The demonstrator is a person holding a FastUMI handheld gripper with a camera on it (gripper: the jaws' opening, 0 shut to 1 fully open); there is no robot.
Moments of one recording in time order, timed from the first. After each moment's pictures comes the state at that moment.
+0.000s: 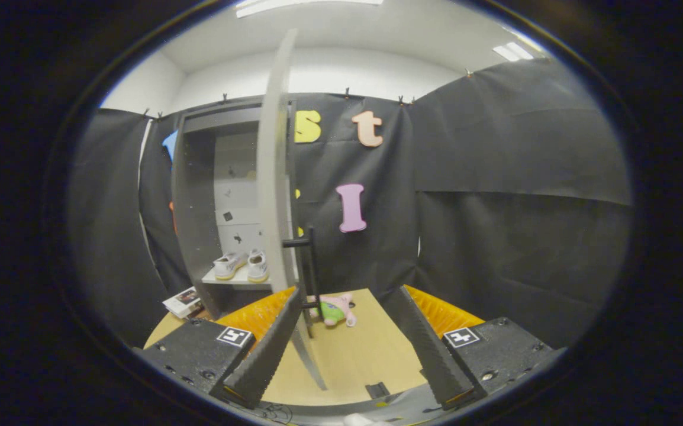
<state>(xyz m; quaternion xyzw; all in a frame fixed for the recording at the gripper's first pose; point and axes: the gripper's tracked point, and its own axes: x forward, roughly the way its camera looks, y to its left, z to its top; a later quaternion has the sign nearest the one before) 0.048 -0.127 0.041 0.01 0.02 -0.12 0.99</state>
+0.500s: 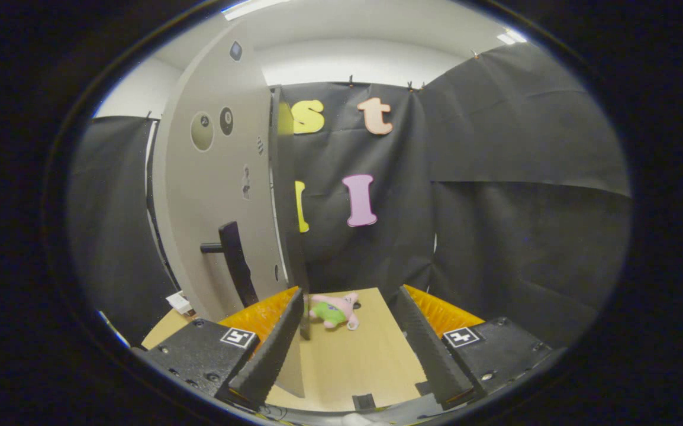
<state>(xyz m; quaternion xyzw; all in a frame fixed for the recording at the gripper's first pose) 0.117 -0.165 0.040 0.02 0.04 -0.03 1.00</state>
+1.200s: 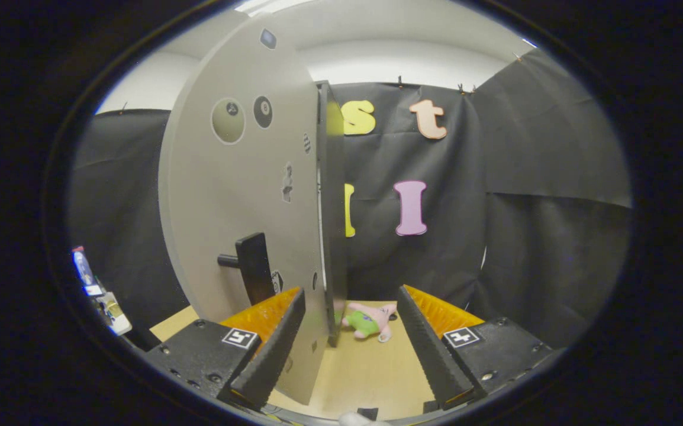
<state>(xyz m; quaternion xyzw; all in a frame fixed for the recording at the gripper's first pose) 0.152 -0.127 0.049 -0.02 0.04 0.08 1.00</state>
